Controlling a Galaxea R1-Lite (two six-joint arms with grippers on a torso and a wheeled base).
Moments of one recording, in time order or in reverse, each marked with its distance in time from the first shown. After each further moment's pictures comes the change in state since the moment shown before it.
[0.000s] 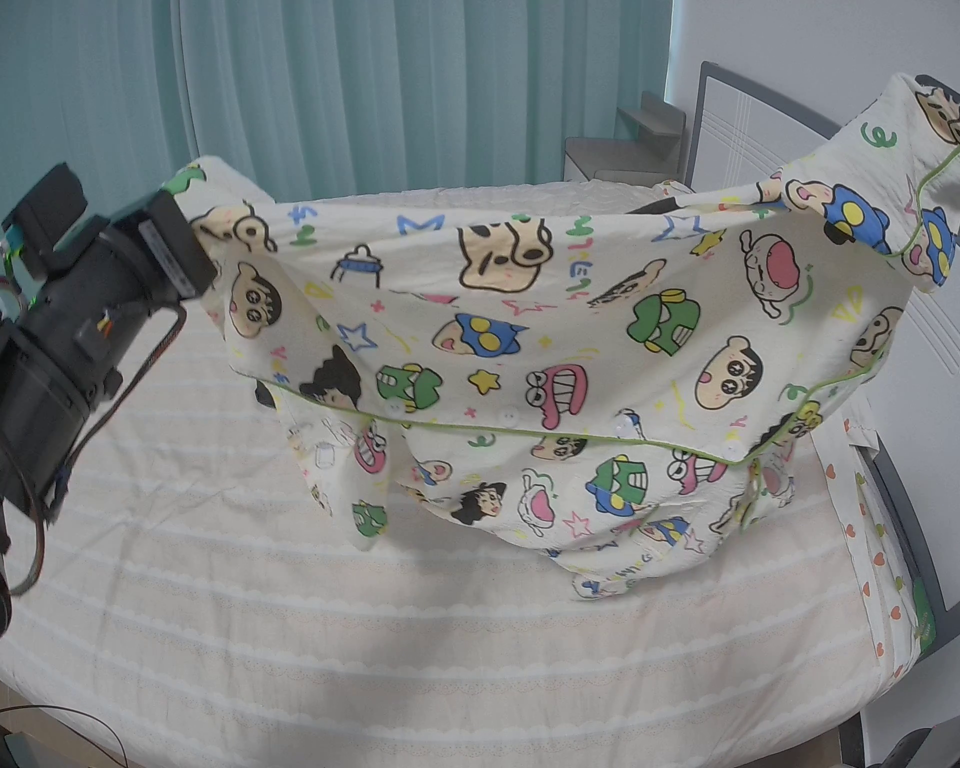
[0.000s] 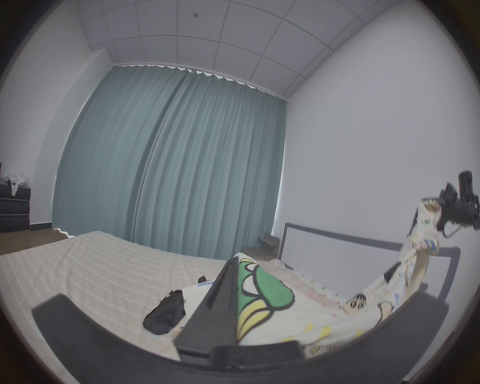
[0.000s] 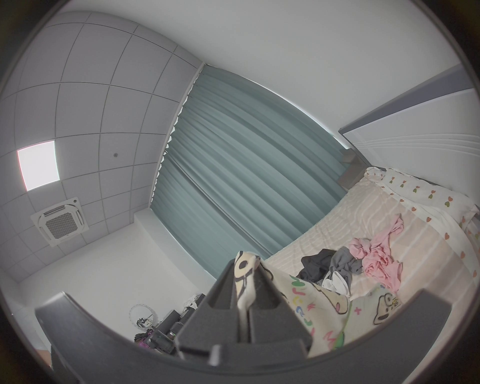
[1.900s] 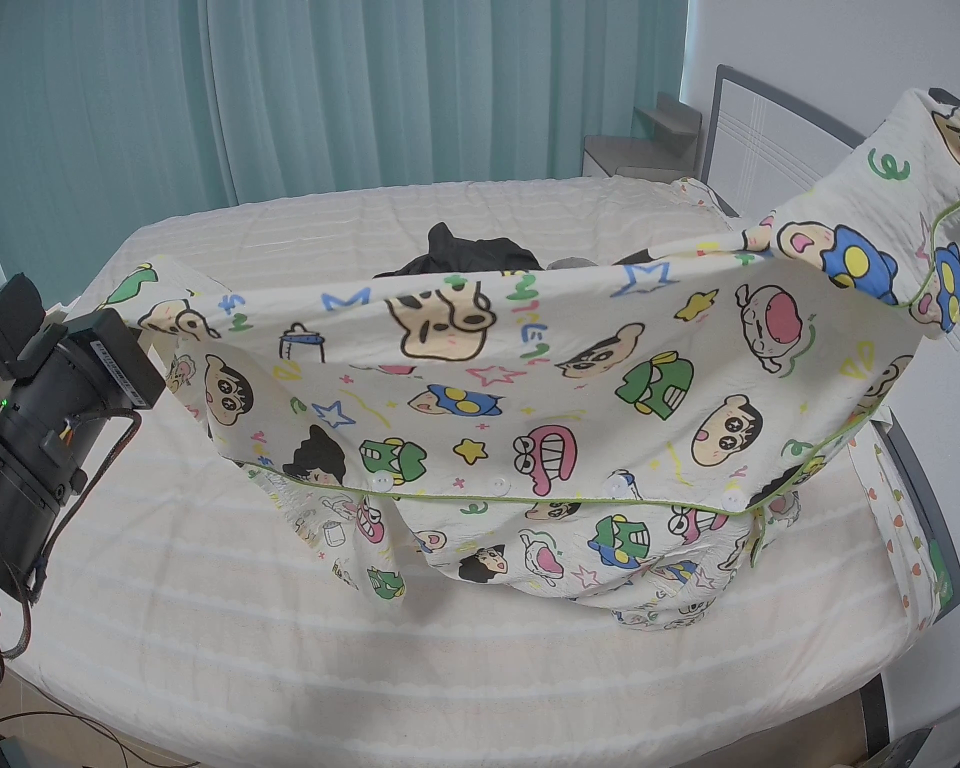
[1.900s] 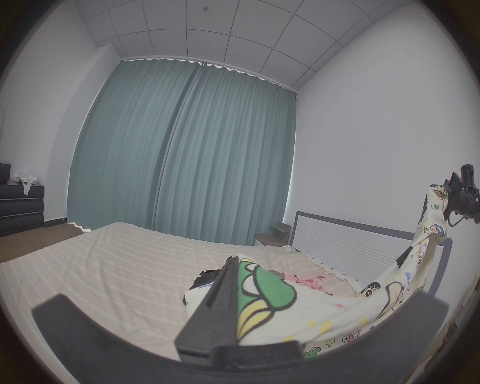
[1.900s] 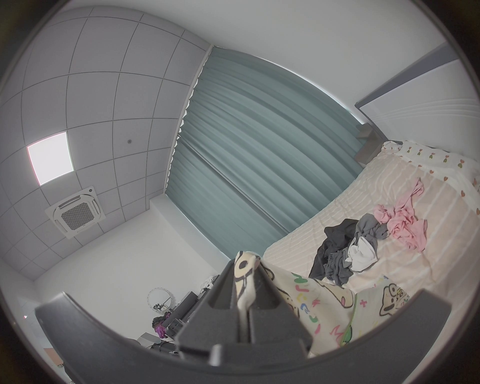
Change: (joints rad) left arm 0.052 -0.123 0.219 0.010 -0.001 -0.048; right arm 0.080 -0.052 0.068 0.000 0.067 0.000
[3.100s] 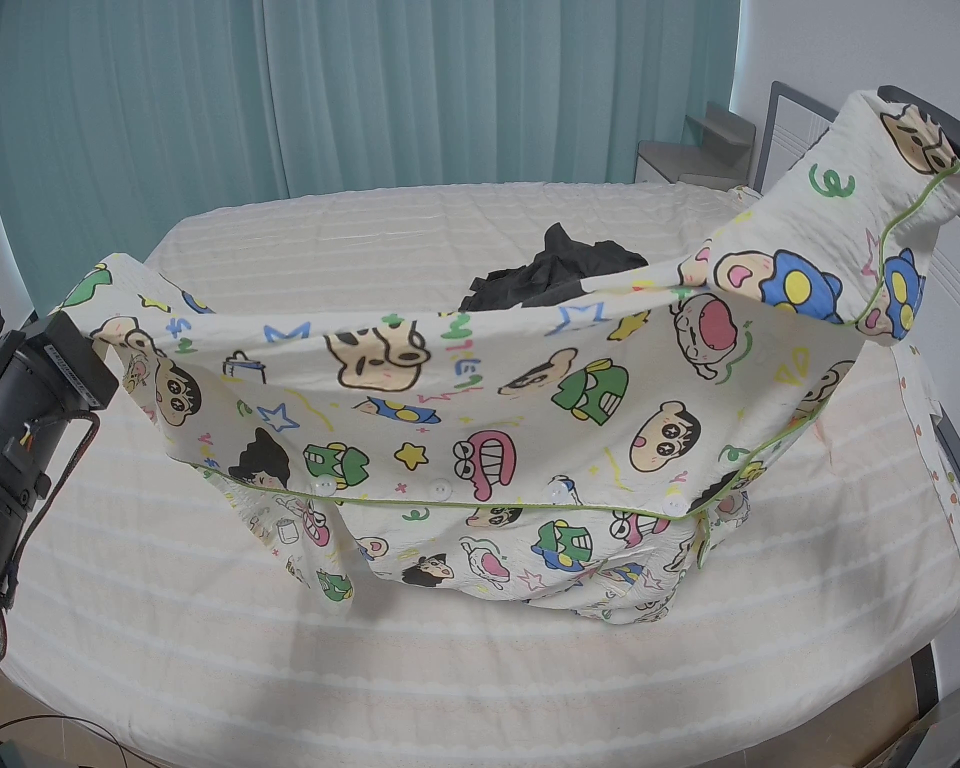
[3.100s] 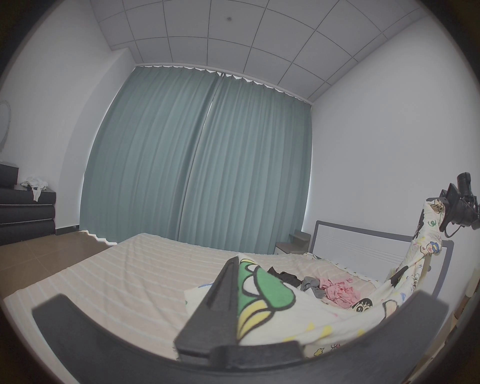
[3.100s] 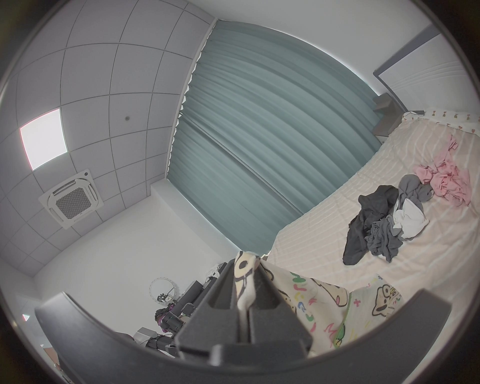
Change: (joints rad) left arm 0.041 -0.079 0.034 -0.001 0.003 0.003; right arm 0.054 0.082 -0.017 -0.011 0.019 -0.015
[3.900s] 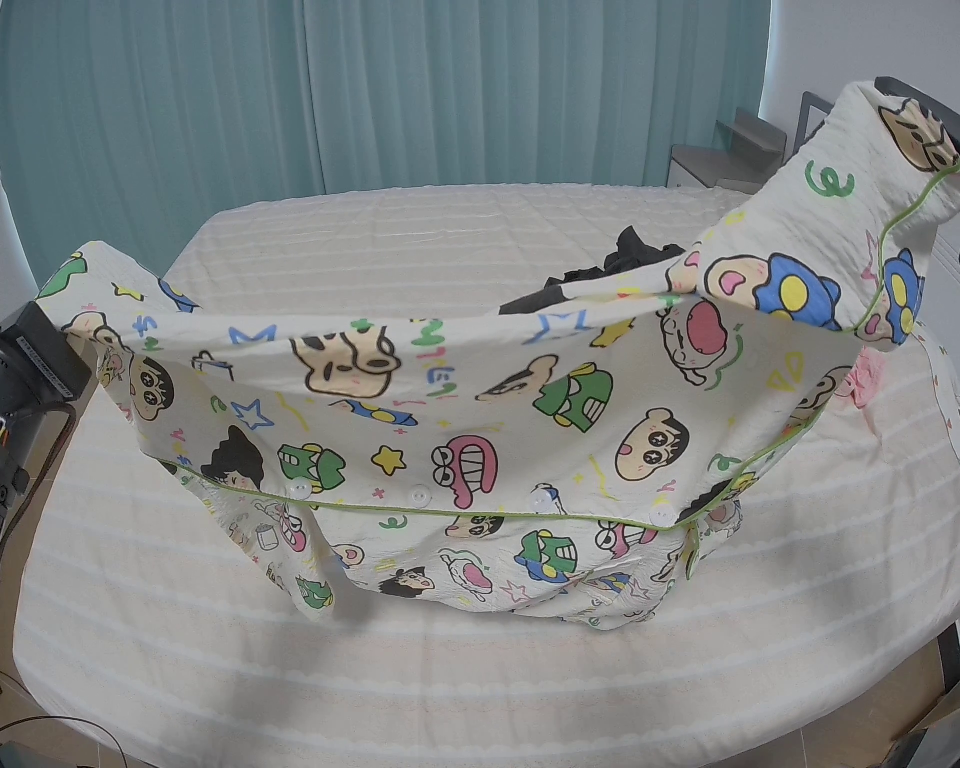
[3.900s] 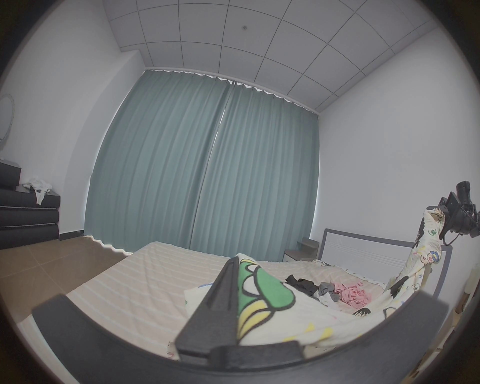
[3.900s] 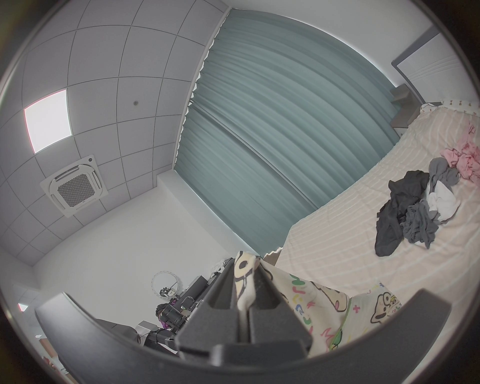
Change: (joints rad) left arm 0.008 -0.041 -0.002 0.000 0.001 0.001; right arm 0.037 0.003 0.009 -0.026 0.020 -0.042
